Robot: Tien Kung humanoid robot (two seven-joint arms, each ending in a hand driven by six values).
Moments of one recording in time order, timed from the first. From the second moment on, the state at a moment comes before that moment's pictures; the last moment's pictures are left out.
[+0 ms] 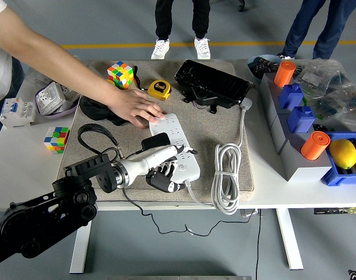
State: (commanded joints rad) left arm -0.47 0.28 -0.68 -1.47 1.57 -0.05 0.18; right arm -0.03 -0.30 0.90 0.44 -0.49 -0.14 0.20
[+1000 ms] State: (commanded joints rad) left arm -0.48 0.20 -0.69 -1.23 1.84 0.33 0.02; right arm -0.03 -0.31 0.88 0.44 -0.49 -0.14 0.20
